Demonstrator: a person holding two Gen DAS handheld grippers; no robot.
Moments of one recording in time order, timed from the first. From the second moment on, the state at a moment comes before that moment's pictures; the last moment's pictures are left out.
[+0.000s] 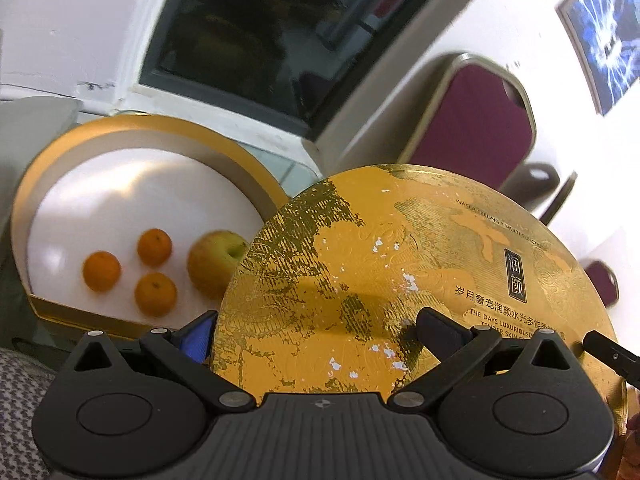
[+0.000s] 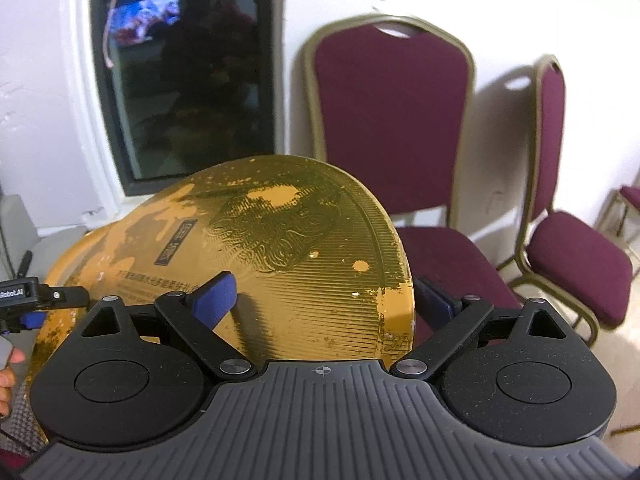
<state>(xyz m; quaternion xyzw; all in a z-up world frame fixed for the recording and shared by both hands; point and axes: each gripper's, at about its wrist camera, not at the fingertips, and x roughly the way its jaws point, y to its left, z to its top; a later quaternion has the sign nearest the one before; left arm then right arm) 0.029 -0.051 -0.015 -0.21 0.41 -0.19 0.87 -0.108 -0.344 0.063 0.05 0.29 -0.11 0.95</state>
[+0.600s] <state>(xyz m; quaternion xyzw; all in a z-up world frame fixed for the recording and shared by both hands) 0.028 -0.075 -0.023 -0.18 0.43 -0.19 0.87 -0.125 -0.373 0.037 0.09 0.31 -0.13 0.94</state>
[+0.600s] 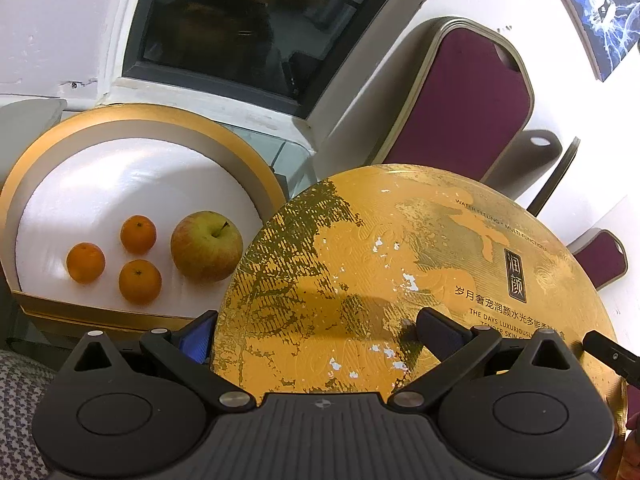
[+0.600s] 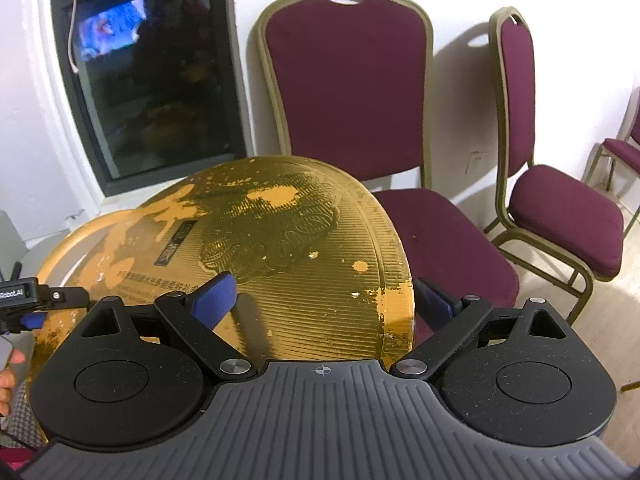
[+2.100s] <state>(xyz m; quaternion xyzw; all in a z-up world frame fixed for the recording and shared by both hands) 0.071 0.079 0.013 -0.19 0.32 0.05 0.93 0.108 -0.278 0.005 0.09 0.22 0.13 0.96</state>
